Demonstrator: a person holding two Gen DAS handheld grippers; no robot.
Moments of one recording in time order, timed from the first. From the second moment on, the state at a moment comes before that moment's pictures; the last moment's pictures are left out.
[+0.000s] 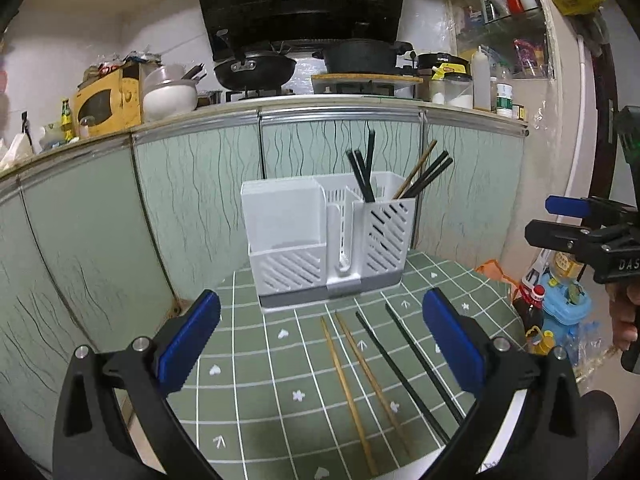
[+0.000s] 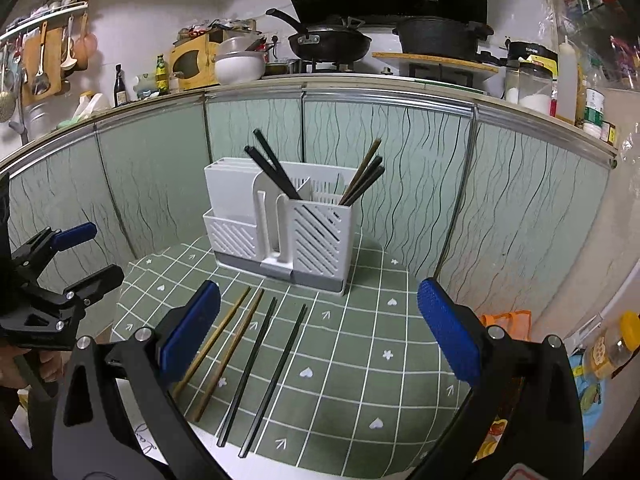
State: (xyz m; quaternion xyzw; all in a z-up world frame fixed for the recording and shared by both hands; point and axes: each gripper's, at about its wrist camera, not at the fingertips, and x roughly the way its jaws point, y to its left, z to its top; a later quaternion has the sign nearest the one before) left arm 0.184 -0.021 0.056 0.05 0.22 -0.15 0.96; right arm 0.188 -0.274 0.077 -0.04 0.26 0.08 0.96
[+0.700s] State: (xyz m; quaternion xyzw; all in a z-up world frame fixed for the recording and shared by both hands) left arm 0.169 0.001 -0.017 0.03 0.27 -0.14 0.95; right arm 0.183 -0.267 0.007 -0.05 0.31 0.08 0.95
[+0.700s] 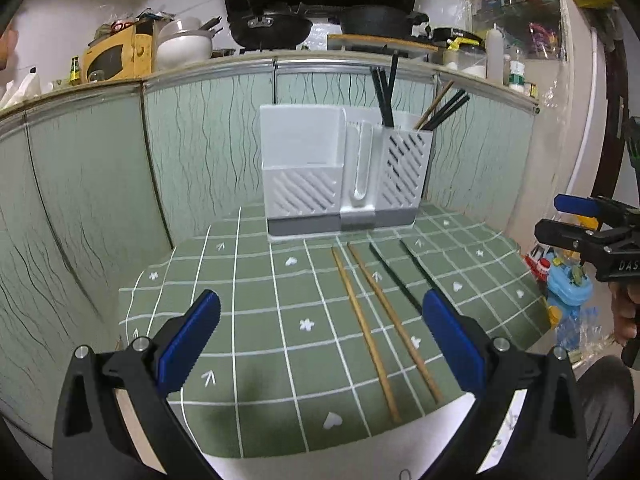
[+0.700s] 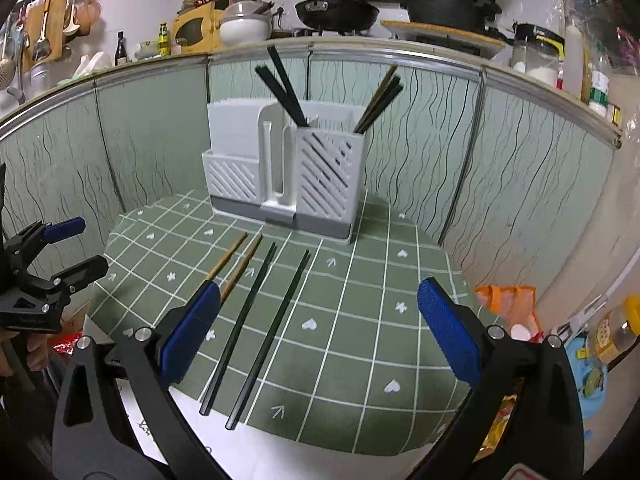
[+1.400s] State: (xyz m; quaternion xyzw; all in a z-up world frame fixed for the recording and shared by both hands) left arm 0.162 -0.017 -0.070 0.06 0.30 -0.15 0.94; right arm 0.181 -0.255 -0.056 -0.04 0.35 0.10 0.93
